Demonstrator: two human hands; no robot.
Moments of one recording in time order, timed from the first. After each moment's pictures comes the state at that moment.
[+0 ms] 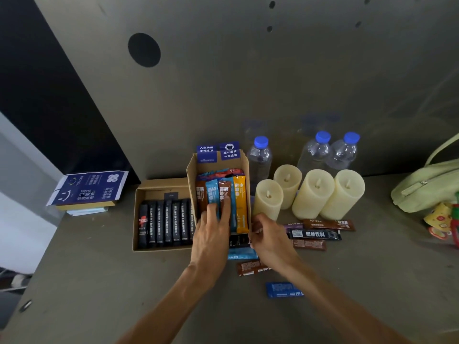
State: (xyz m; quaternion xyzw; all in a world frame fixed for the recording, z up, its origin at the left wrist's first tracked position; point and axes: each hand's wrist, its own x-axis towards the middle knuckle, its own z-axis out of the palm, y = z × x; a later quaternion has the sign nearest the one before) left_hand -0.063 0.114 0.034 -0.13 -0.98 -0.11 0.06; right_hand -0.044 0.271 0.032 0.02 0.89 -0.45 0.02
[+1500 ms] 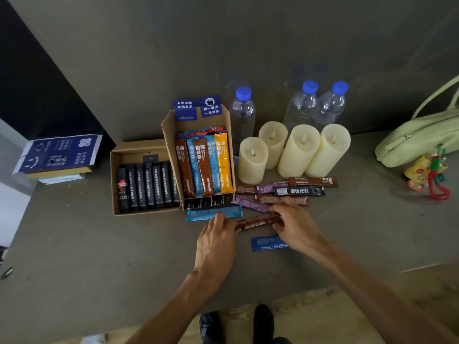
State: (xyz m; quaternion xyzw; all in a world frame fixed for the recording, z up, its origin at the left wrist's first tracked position) left_hand 0.014 0.136 -0.033 -0.16 -0.97 -0.20 0.00; right_hand 0.009 0.351 -0.016 0.01 0.97 -0.23 0.09
